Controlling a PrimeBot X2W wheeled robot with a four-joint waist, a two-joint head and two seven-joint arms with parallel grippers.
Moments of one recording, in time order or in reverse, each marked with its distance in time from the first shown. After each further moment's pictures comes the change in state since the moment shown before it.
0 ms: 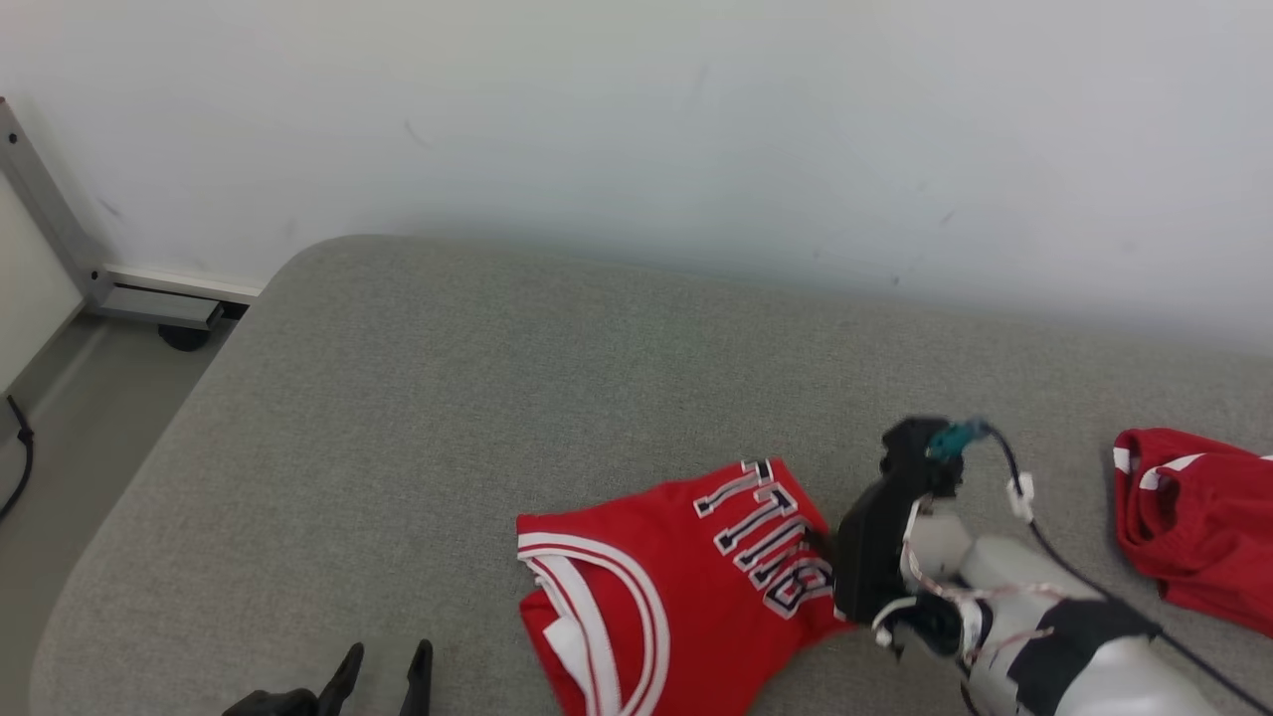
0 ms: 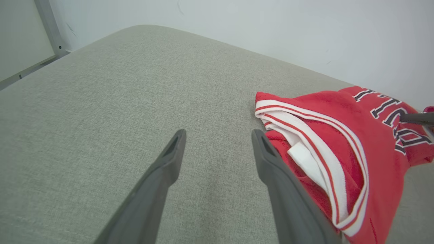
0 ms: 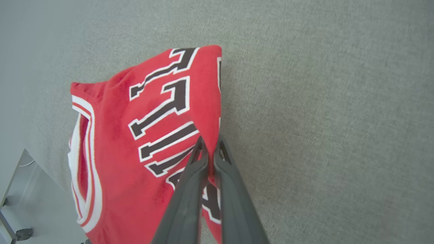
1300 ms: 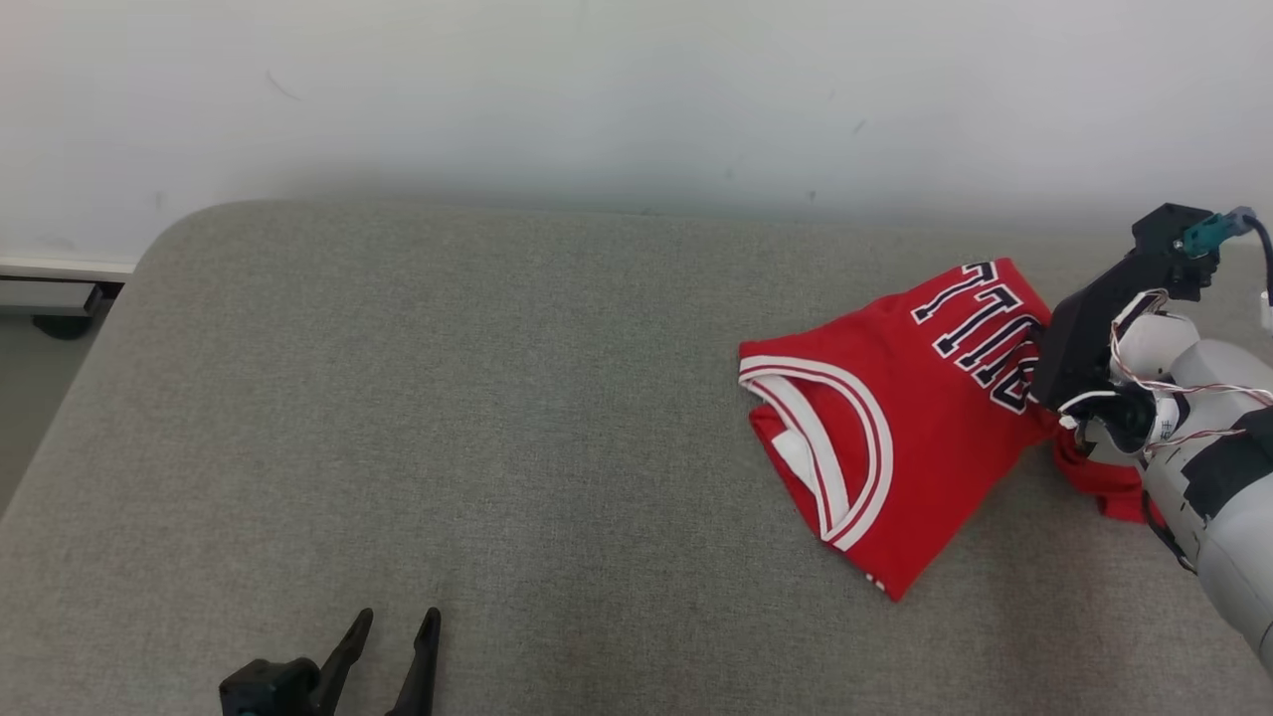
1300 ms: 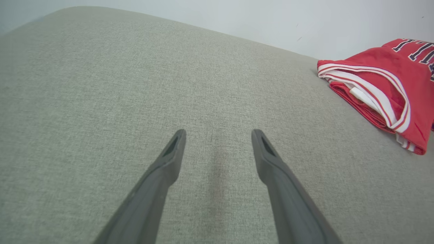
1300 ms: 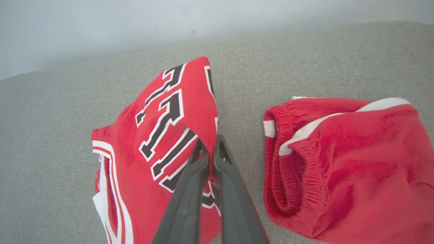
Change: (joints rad) left arm -0.044 -0.005 0.006 0.005 0.011 -0.053 0.000; right arm -0.349 -0.125 -0.090 0.317 -0.018 0.022 -0.013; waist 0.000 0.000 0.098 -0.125
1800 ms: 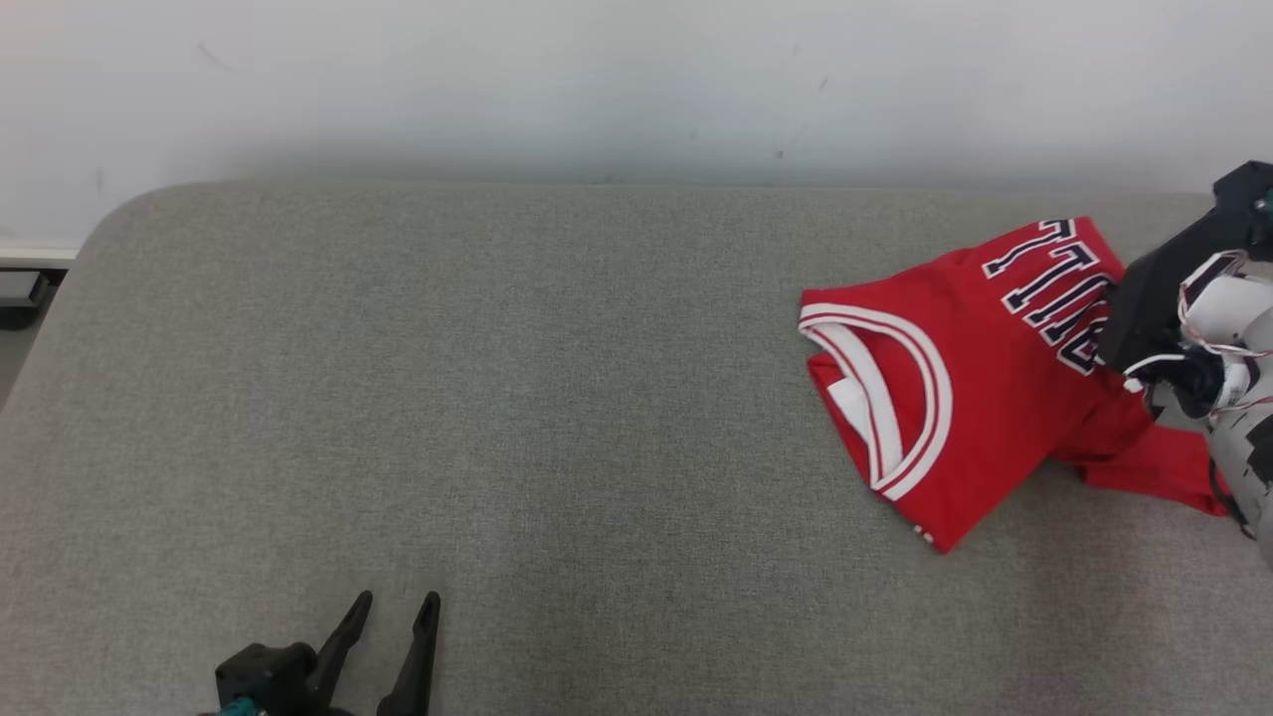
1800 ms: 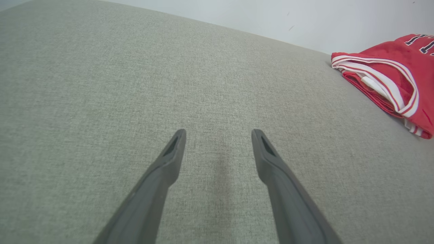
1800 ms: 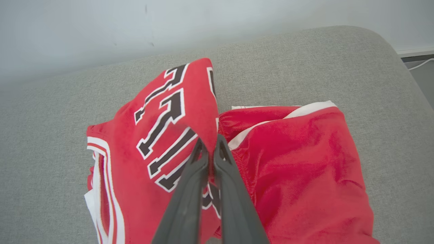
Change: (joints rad) left arm -0.020 0.004 0.007 -0.001 0.007 -0.026 0.000; right arm -0.066 -0.057 -0.001 0.063 -0.025 0.008 -0.015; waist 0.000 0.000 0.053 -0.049
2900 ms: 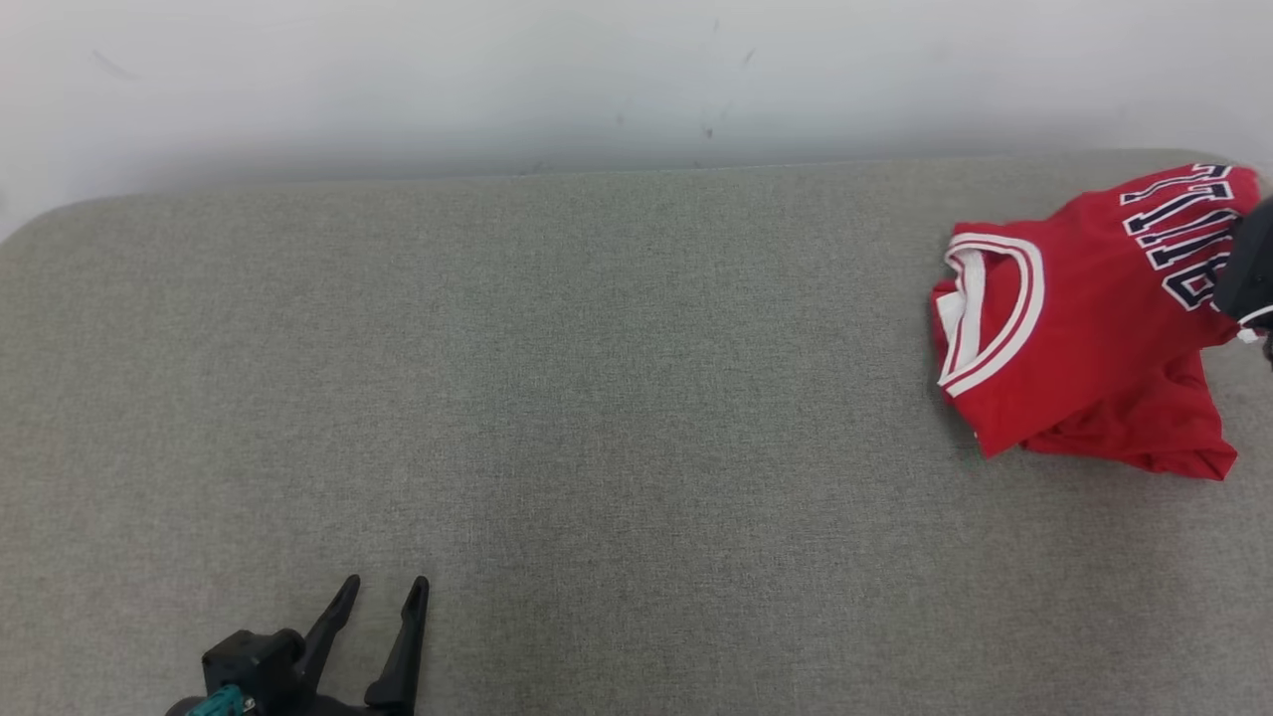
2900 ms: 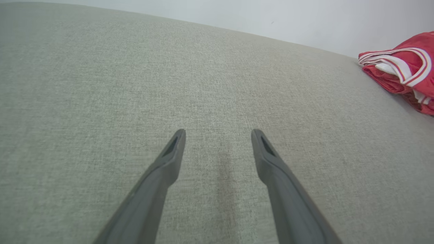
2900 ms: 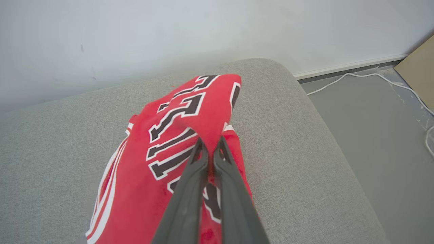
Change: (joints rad) left arm -0.018 0.008 0.026 0.003 0.026 -0.014 0.000; right arm -0.090 -0.102 0.020 0.050 -0.044 0.018 -0.039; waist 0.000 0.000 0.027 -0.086
